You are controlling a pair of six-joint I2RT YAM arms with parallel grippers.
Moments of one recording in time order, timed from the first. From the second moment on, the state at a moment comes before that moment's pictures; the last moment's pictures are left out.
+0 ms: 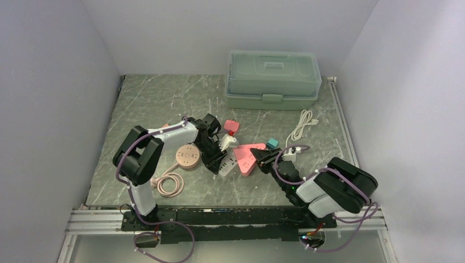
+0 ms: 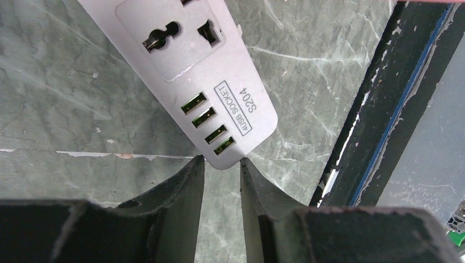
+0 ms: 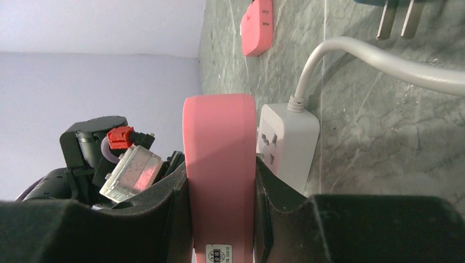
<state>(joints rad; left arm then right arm) -0.63 1.81 1.14 -0.75 0.63 0.49 0.76 1.47 0.02 1.26 0.33 1.48</state>
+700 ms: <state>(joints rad) -0.63 1.81 1.14 -0.75 0.63 0.48 0.76 1.44 0.02 1.21 0.37 1.49</state>
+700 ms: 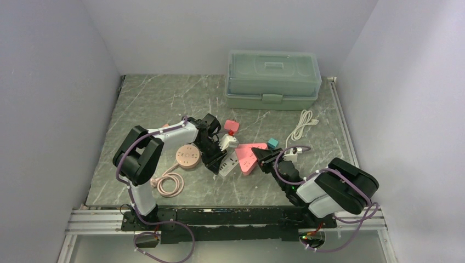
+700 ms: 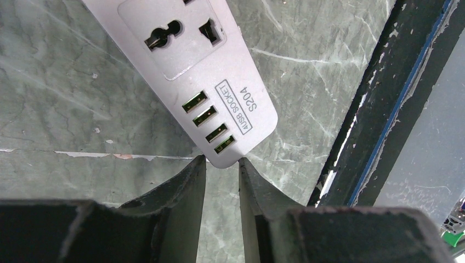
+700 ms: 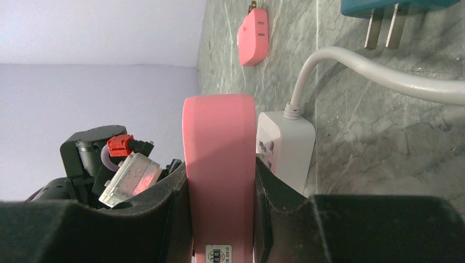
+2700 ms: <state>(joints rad) -0.63 1.81 1.14 -0.74 0.63 0.47 0.76 1.30 0.02 1.04 0.37 1.52</state>
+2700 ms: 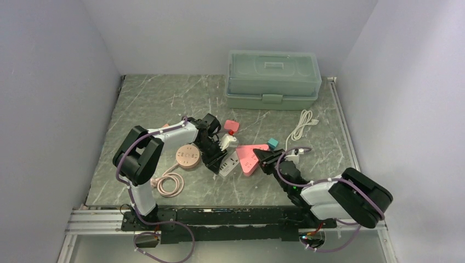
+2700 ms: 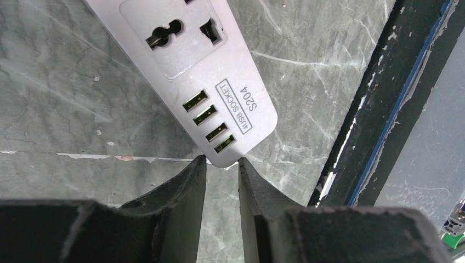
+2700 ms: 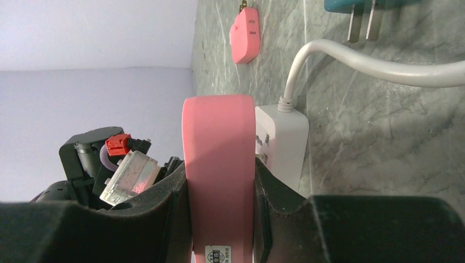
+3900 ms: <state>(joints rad) -0.63 1.81 1.14 -0.74 0.64 0.47 0.76 1.46 0.04 1.17 0.40 1.49</state>
